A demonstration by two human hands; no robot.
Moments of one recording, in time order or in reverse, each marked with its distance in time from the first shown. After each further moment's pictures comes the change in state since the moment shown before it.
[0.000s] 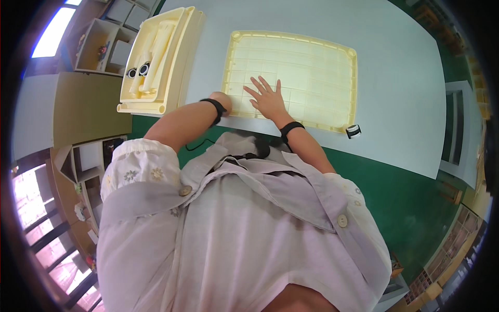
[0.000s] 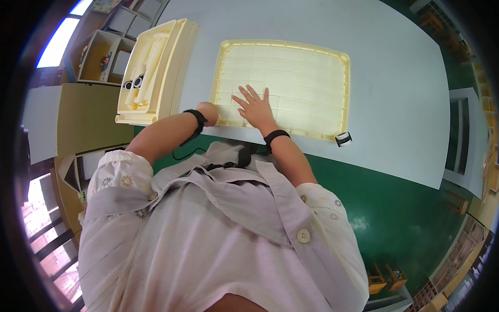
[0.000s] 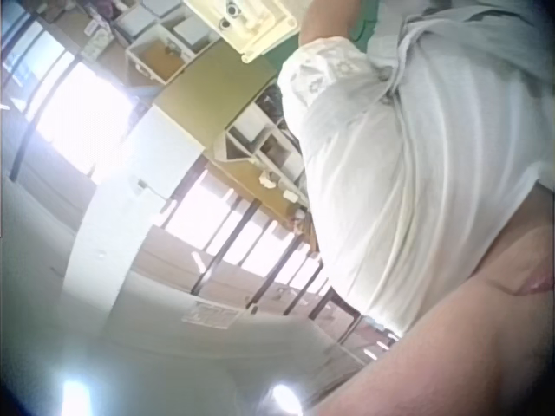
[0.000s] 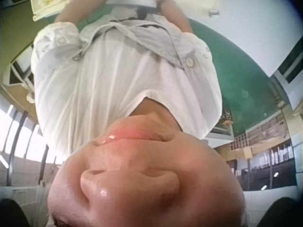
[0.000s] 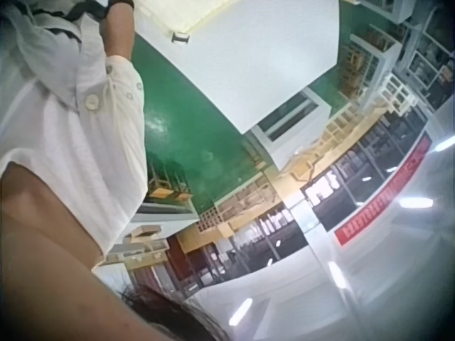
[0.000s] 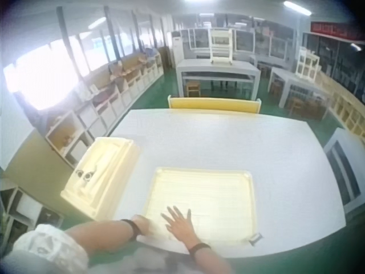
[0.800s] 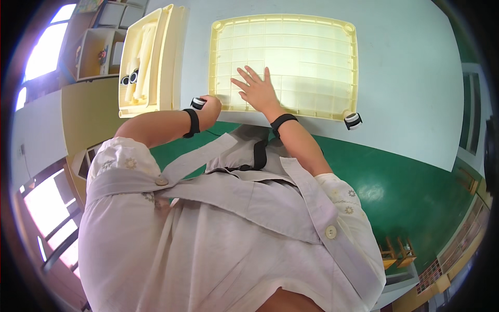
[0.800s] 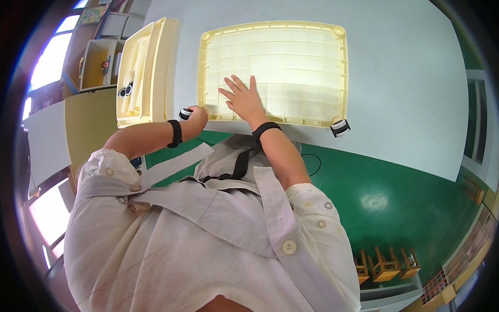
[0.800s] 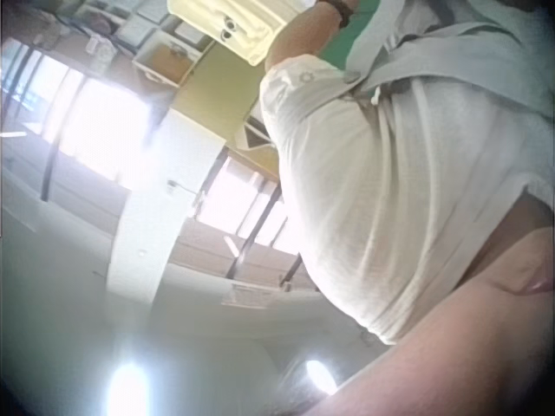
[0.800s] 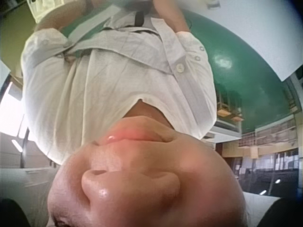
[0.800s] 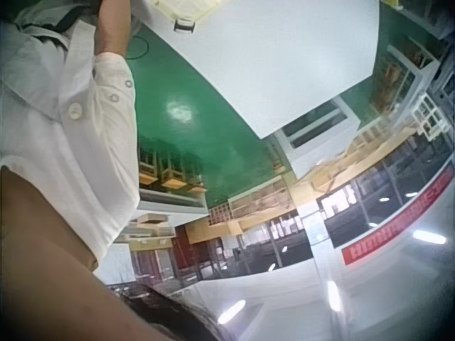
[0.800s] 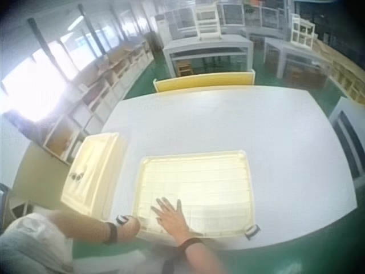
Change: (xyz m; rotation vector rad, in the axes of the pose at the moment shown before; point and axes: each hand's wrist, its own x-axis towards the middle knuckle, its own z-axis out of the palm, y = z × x) left_hand -0.006 0.019 0.029 0.706 -0.178 0.209; right_hand -0.004 0.002 -0.007 0.083 0.001 0.021
